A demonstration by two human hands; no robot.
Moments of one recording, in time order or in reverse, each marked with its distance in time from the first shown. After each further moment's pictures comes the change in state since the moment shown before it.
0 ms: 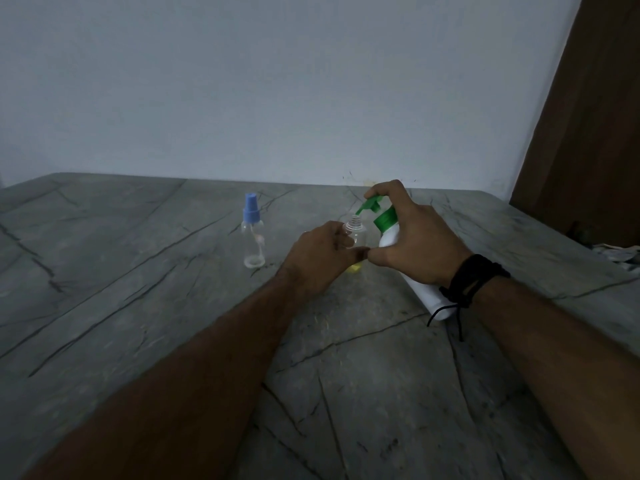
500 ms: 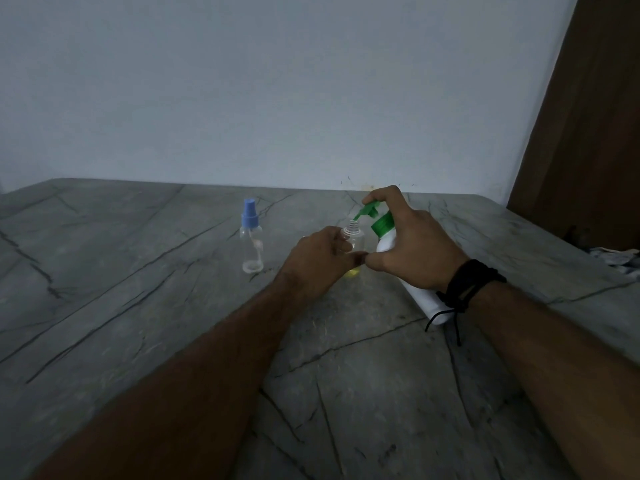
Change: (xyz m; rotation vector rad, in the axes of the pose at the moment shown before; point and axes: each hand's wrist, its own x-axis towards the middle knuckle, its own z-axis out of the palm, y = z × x) left_hand 0.001 -0.002 0.001 -0.008 0.001 -0.005; right_hand 0.001 0.001 0.001 0.011 -0.004 0.004
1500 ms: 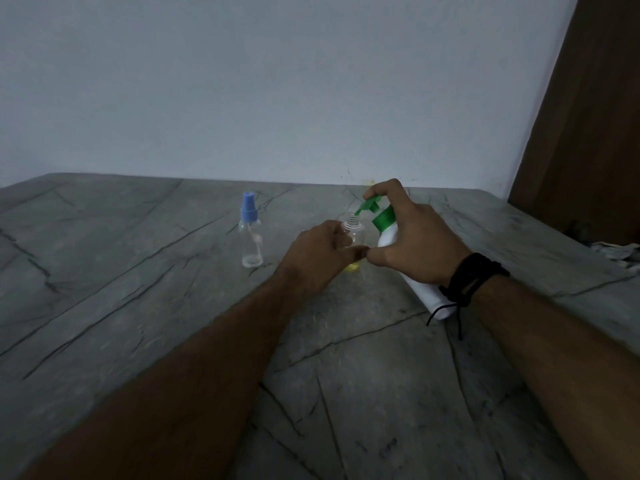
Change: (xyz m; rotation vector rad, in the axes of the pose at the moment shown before) left_hand 0.005 -0.008 0.004 0.004 0.009 0.034; right_hand -0.002 -0.002 -0.002 -0.010 -0.014 0.010
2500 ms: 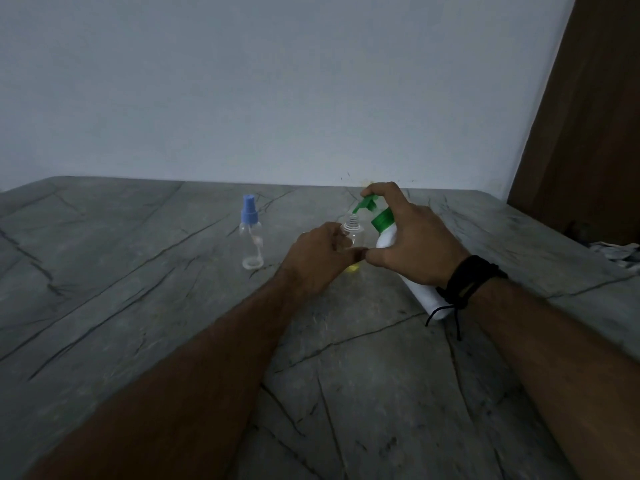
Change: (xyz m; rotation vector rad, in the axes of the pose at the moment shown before) left_hand -0.002 0.002 0.000 0.003 -0.002 -0.013; right_hand 0.000 0.001 0.003 -0.013 0.018 -0.018
